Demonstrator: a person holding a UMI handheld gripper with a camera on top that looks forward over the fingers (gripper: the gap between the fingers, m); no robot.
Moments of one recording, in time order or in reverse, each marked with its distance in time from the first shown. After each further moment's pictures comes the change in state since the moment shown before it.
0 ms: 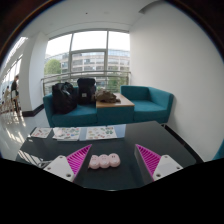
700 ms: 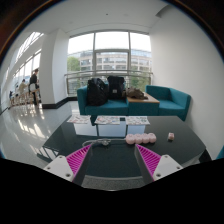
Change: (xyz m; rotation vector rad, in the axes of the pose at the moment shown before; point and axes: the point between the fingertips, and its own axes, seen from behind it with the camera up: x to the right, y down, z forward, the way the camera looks) arm -0.215 0.073 -0.186 -0.016 -0.200 -0.059
